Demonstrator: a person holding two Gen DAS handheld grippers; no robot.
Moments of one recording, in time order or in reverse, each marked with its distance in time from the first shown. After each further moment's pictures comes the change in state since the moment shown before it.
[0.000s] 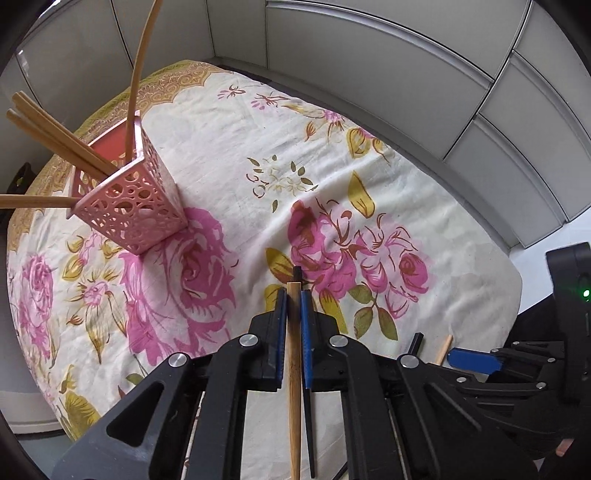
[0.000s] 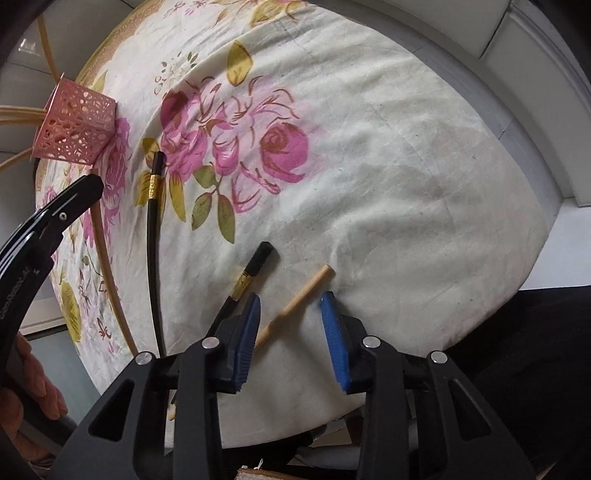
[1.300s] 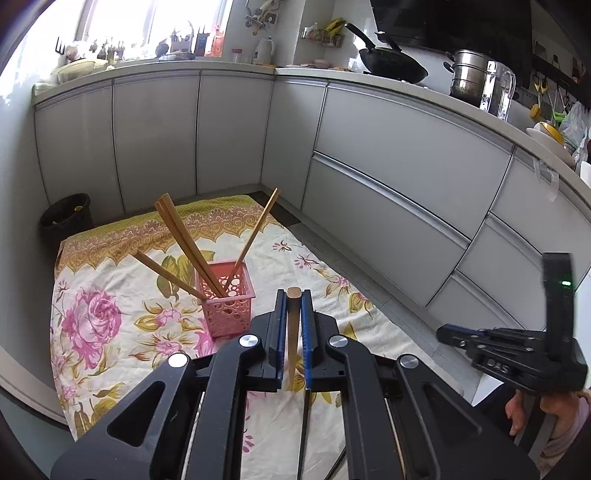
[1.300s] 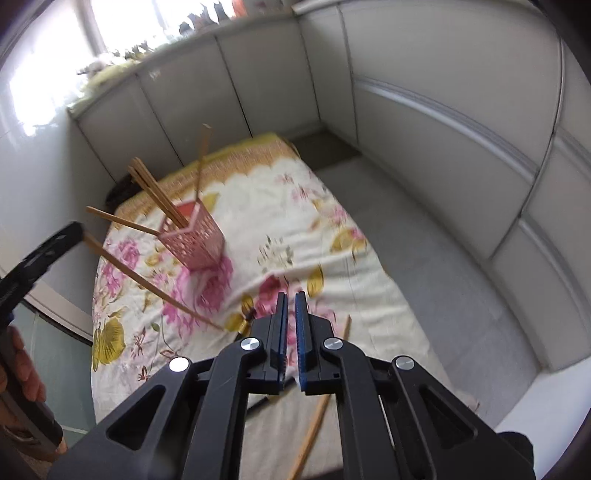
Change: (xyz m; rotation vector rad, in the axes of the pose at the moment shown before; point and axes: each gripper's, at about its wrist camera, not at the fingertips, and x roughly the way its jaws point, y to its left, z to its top) left arm -0.165 0.034 -0.018 -0.216 -0.554 0.002; right arm -0.160 0.010 0.020 -0.288 -0.518 0.111
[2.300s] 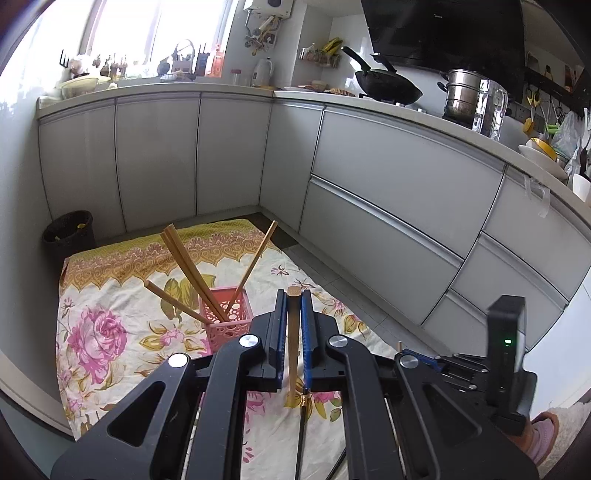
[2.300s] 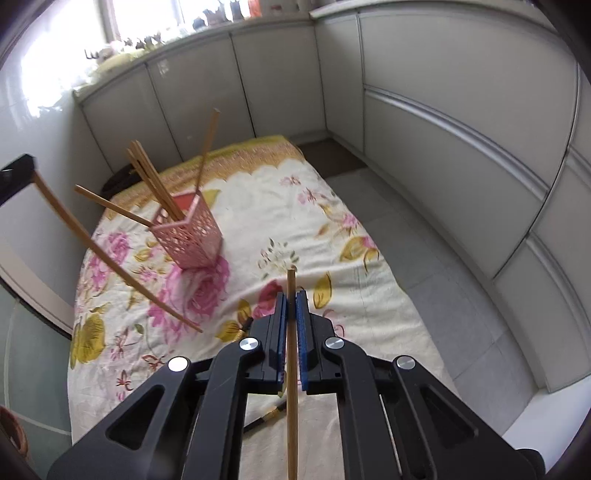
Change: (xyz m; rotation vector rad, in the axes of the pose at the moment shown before) left arm -0.027 -0.008 0.016 0.007 -0.083 -0.006; right arm 0.002 0.039 -0.022 -0.143 -0.166 -0.011
